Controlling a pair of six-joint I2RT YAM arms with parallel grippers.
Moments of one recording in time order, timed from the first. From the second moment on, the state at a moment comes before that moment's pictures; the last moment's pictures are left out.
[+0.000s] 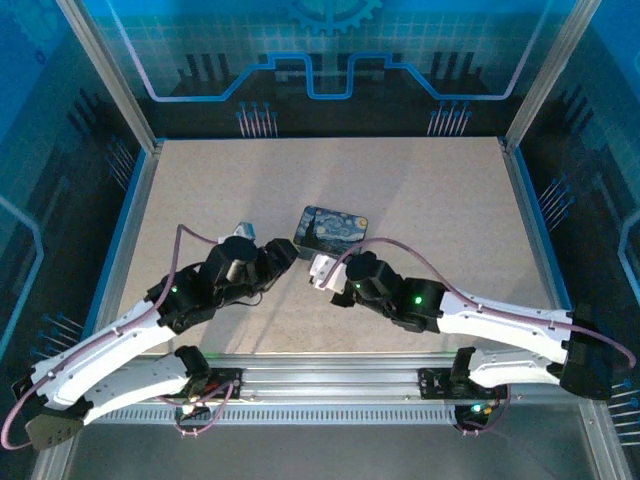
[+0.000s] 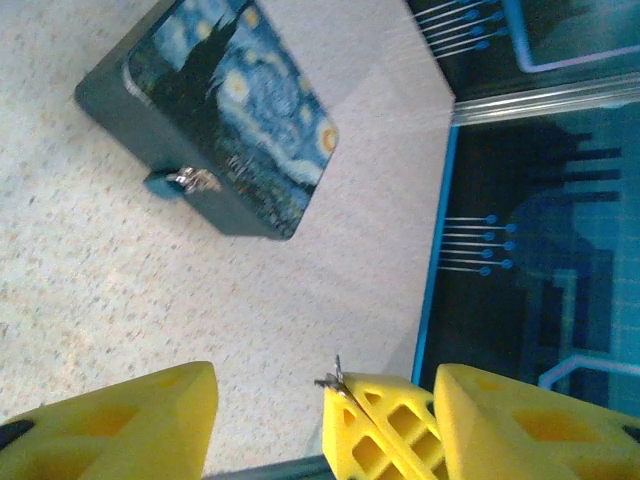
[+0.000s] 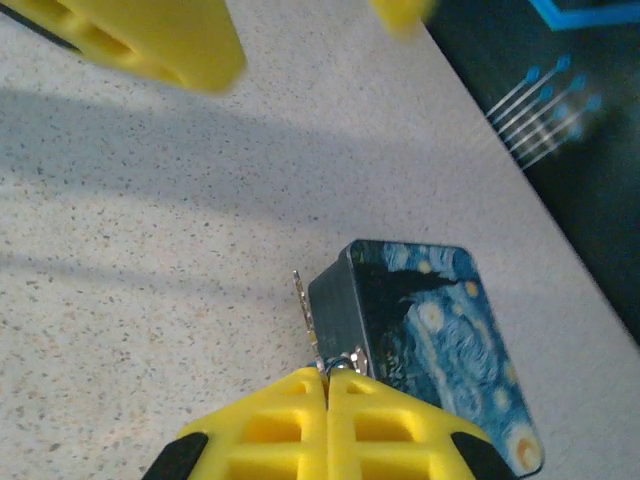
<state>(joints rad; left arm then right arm) -0.83 0.87 0.87 -0.58 -0.15 -1.42 1.12 1.16 0.82 -0.18 0.32 -0.41</state>
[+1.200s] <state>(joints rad) -0.83 0.94 0.82 -0.48 -0.07 -1.50 1.14 1.15 0.82 -0.12 0.24 -0.43</state>
